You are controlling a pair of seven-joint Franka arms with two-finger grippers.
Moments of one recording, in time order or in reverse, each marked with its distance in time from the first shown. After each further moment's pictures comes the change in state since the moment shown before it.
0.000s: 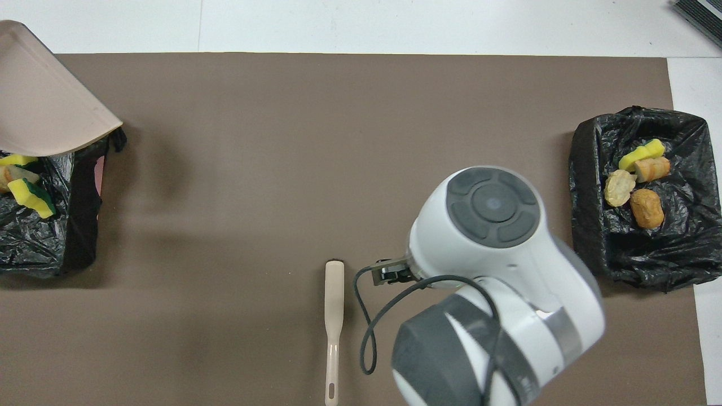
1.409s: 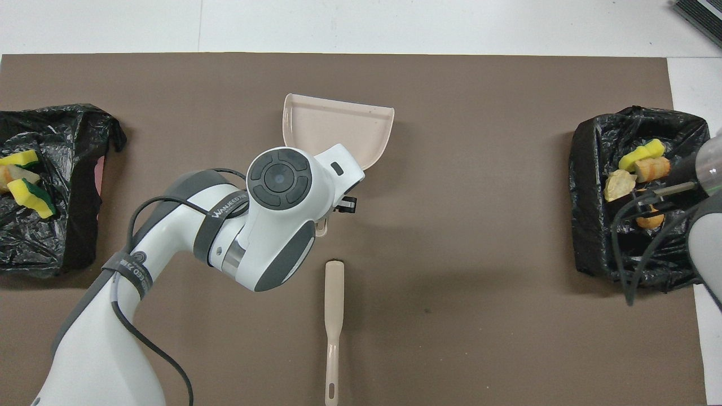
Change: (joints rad) left arm -0.705 0.168 -0.024 -0.268 -0.294 0.434 -1.237; right arm -0.094 -0.057 -0.434 0.074 -0.146 -0.098 -0.515
